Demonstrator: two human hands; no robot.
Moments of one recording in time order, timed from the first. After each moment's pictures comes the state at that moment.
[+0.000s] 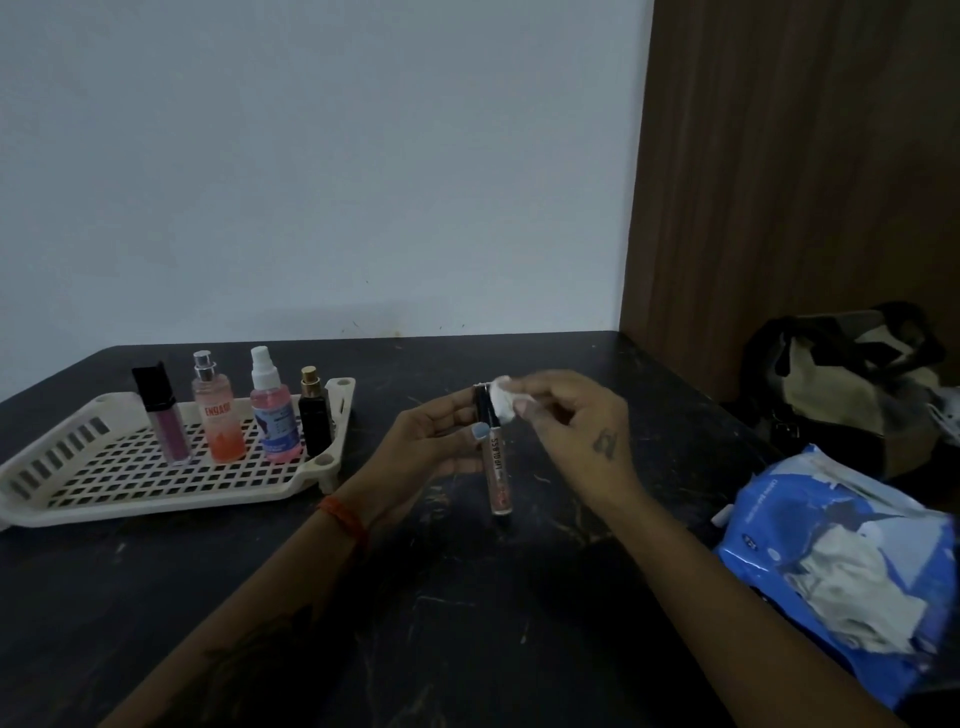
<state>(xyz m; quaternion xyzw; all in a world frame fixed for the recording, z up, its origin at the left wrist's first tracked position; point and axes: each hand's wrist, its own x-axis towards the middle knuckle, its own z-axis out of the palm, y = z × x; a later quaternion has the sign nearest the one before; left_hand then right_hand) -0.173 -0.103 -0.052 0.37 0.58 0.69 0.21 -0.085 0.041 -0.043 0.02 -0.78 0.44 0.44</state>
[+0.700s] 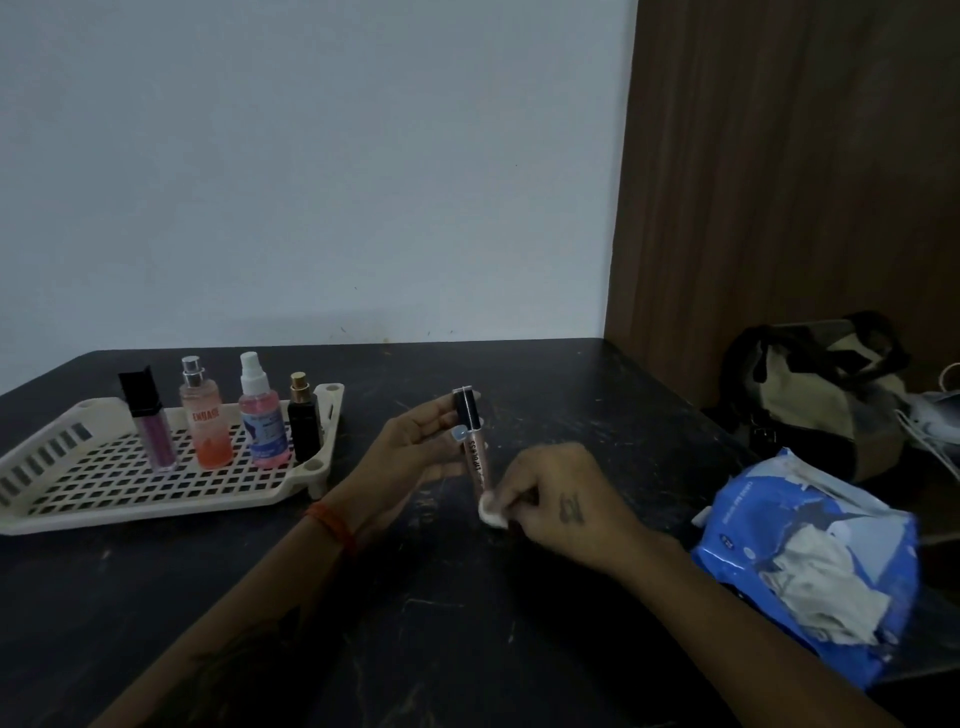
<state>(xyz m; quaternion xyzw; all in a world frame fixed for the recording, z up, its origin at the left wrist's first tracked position) -0.177 -0.105 -0.057 0.35 0.58 0.70 0.21 -0.055 0.037 -0.056 0.07 -0.93 0.25 0.25</state>
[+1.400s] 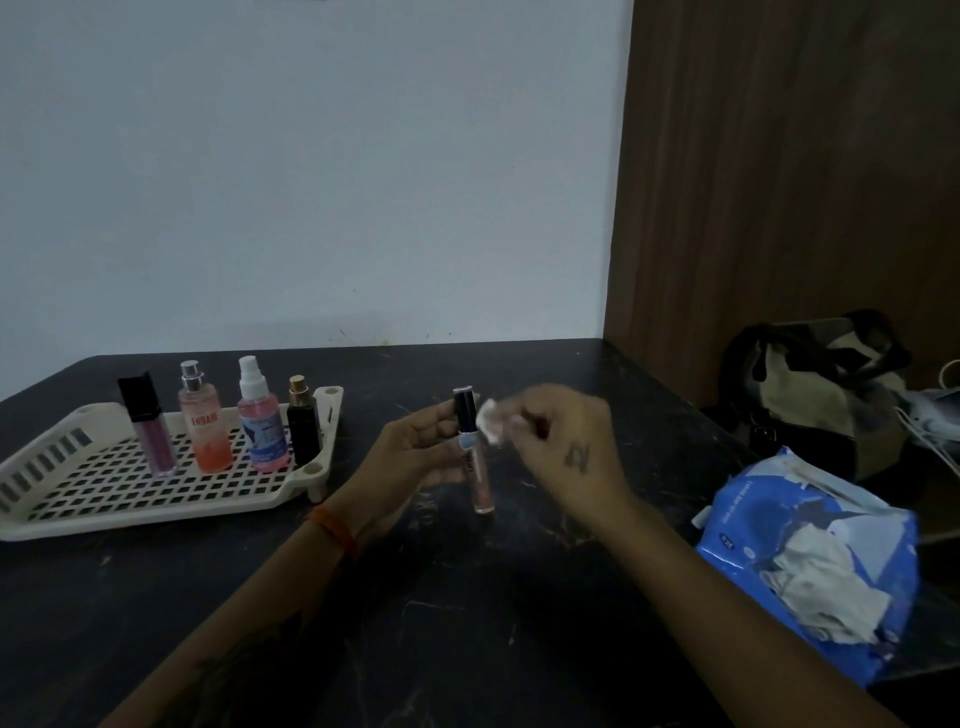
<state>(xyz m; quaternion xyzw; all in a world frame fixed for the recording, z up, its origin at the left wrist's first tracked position) -0.175 -0.105 -0.056 0.35 0.61 0.68 0.20 -0.072 0.036 -0.032 0.01 -0.85 0.32 0.41</state>
